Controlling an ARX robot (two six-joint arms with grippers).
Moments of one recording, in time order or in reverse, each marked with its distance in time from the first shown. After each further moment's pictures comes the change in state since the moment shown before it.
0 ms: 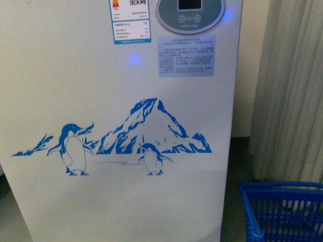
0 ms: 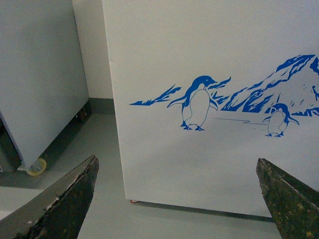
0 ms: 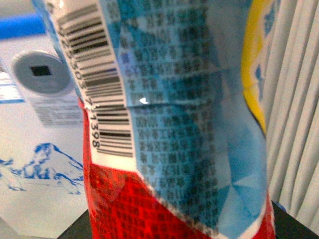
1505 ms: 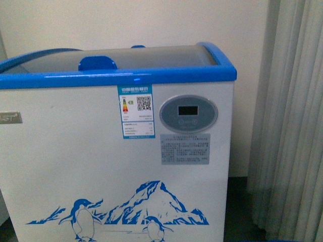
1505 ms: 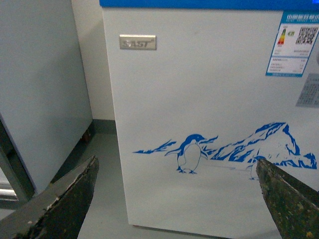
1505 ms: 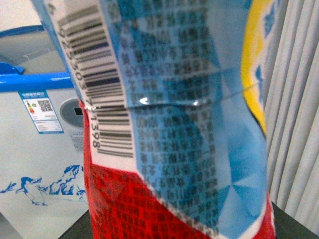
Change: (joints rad) left arm 0.000 0.000 0.000 0.000 0.000 0.000; right arm 0.351 -0.308 -0.214 -0.071 0.411 -0.014
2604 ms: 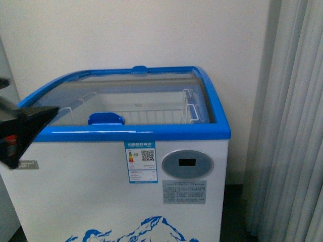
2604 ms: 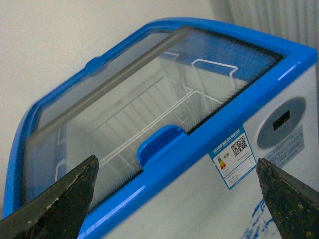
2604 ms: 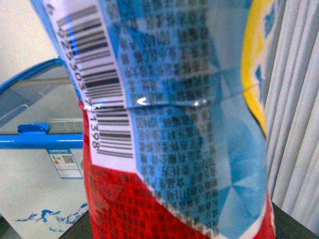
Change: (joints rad) left arm -0.096 1.476 0.760 0.614 0.455 0.632; right arm 0.000 0.000 0.001 0.000 0.000 -0.001
